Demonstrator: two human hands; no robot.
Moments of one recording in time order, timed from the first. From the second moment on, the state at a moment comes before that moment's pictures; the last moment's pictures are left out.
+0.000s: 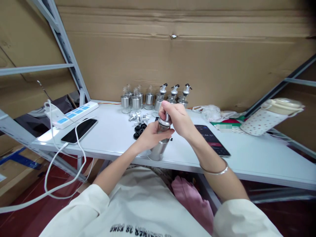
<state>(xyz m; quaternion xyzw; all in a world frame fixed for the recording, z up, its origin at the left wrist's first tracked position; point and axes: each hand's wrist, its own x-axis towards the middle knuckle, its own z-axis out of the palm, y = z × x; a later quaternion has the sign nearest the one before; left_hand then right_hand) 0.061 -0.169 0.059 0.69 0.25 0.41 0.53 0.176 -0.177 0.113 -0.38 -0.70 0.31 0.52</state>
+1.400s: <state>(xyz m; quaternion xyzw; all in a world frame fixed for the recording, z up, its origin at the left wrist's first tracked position) 0.053 0.040 0.077 0.74 0.30 0.56 0.21 0.226 -0.080 0.056 -0.42 -0.49 0.29 0.71</state>
